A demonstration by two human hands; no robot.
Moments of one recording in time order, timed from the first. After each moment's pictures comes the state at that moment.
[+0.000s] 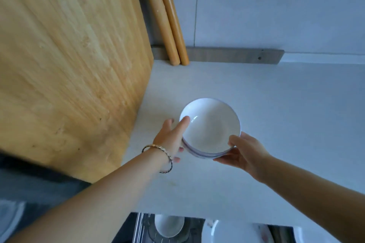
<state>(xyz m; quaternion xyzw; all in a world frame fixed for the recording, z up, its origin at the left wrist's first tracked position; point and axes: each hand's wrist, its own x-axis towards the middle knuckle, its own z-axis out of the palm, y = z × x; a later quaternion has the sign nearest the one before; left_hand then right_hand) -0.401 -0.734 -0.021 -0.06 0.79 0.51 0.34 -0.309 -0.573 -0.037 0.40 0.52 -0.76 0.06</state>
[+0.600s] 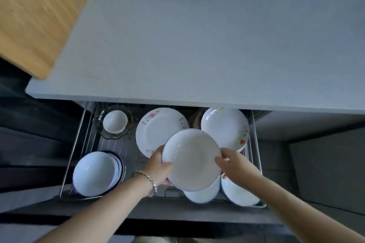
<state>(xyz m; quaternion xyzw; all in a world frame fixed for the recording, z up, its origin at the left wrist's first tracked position) -0.024 -0.677 -0.100 -0.12 0.74 0.47 0.47 0.065 -0.499 -0.064 0.32 0.81 -0.42 0.26</state>
